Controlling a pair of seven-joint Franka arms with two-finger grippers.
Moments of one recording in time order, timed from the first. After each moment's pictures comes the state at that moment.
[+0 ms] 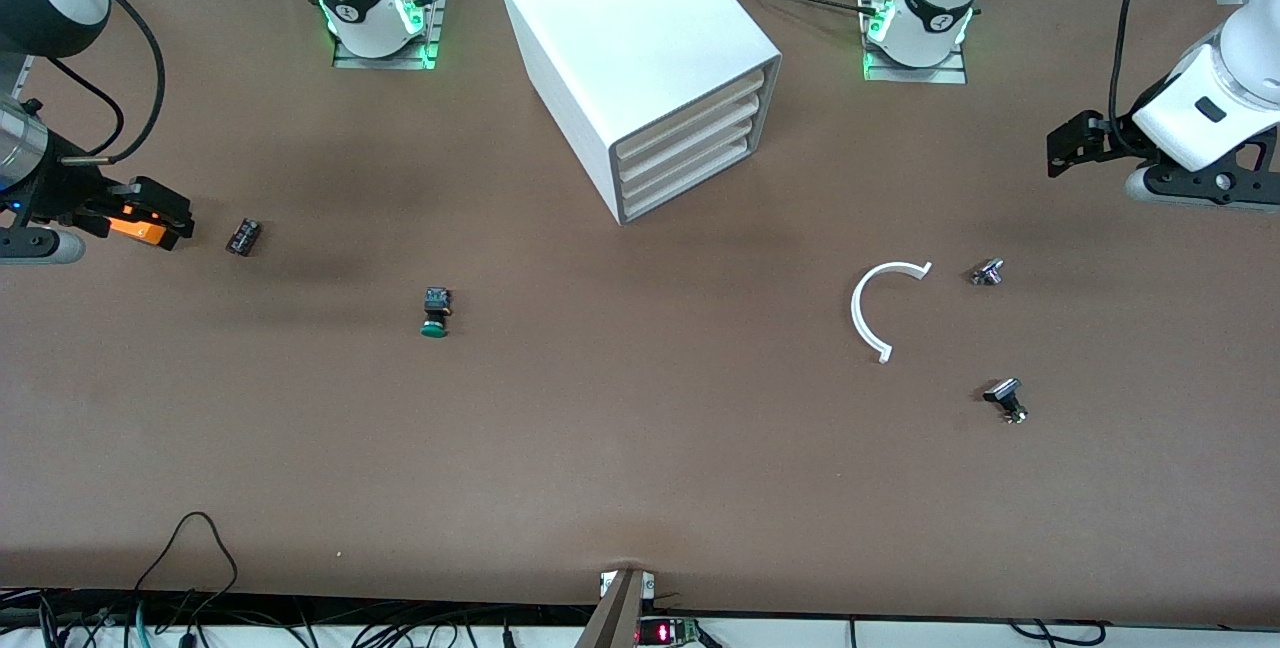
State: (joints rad) left arm 0.07 -0.02 -0.13 -1.67 0.04 1.55 0.03; right arm 0.16 0.10 -0.19 -1.65 -0.01 1.74 -0.04
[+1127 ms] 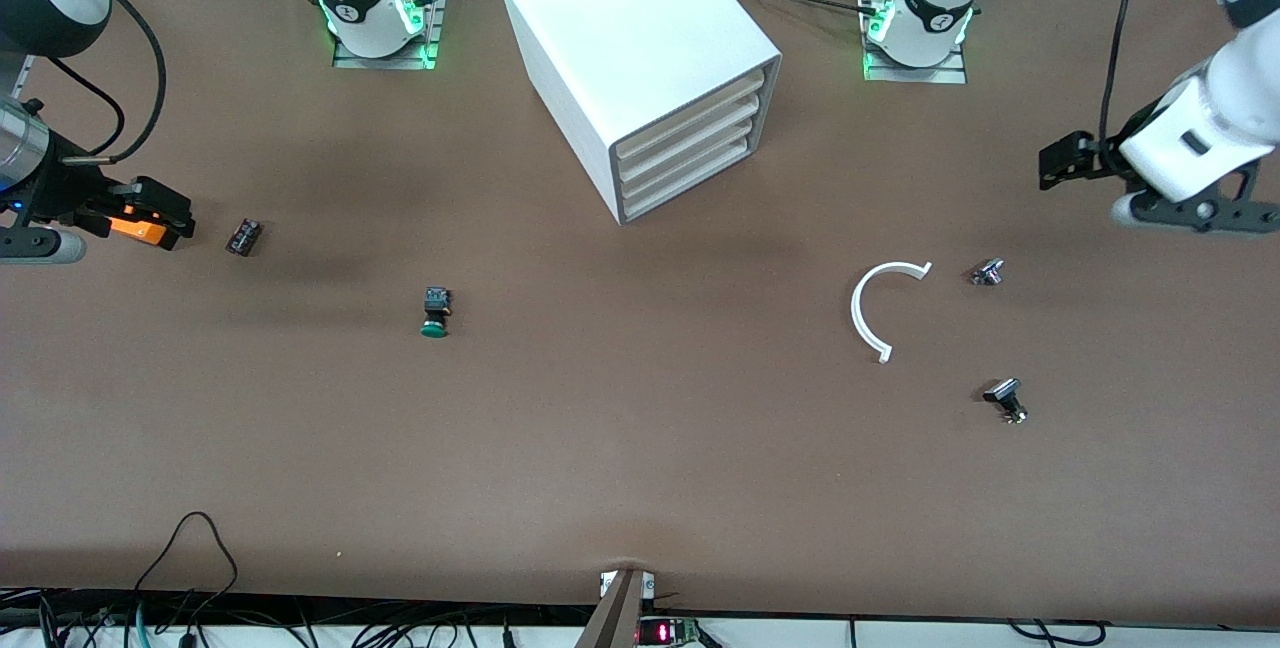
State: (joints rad) left arm 0.06 0.10 -0.13 -1.62 0.04 1.50 0.03; right arm 0.17 0.10 -0.19 -1.65 -0.01 1.74 -0.04
